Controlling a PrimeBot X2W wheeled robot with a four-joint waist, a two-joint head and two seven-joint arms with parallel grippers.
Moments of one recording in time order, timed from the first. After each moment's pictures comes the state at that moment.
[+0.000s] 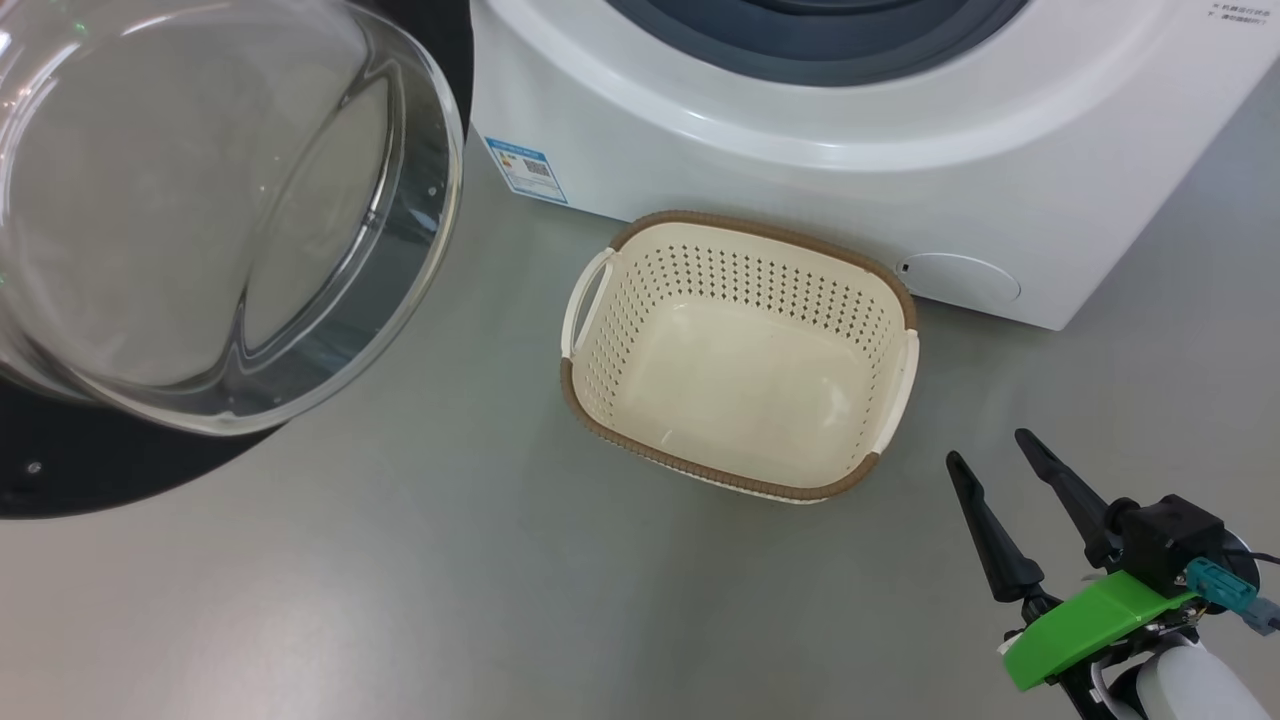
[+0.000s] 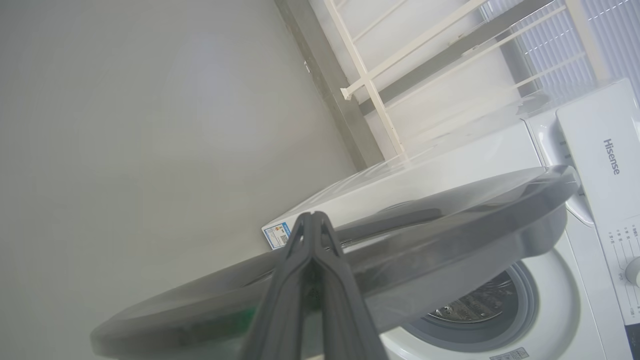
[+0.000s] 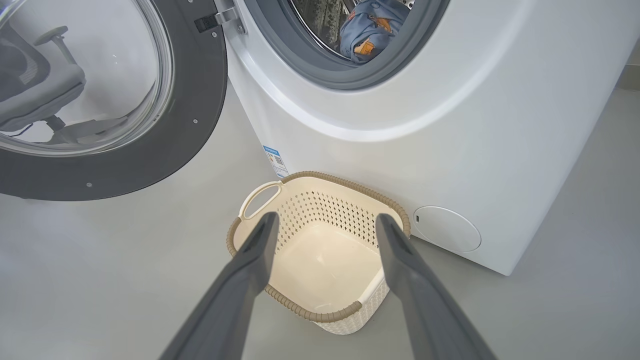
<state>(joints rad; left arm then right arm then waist) -0.67 0.73 0.18 0.69 -1.59 -0.13 0.64 -0.17 -0.31 0.24 0.29 0.37 0.13 -0.25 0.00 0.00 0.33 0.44</state>
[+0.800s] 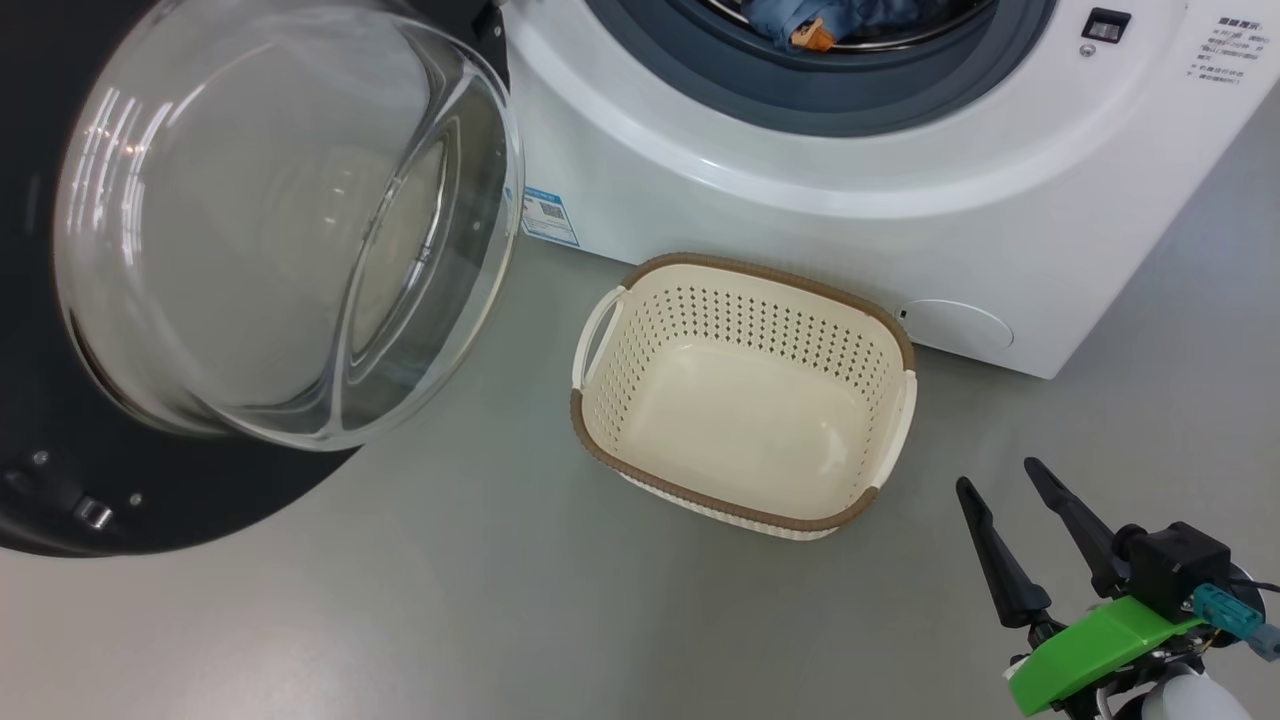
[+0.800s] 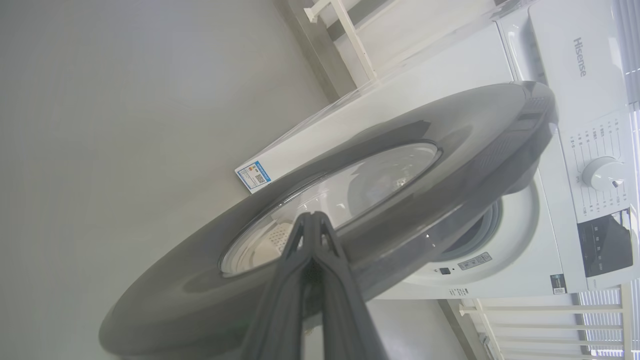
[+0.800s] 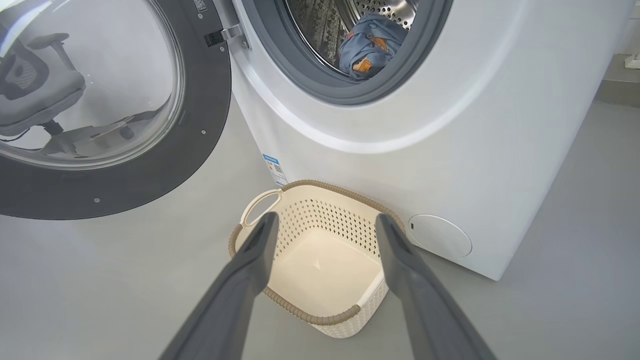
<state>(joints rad) -0.57 0.70 0.18 0.52 -1.61 -0.13 0.83 -0.14 -0.29 0.21 0.30 0.37 0.13 -0.25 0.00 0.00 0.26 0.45</state>
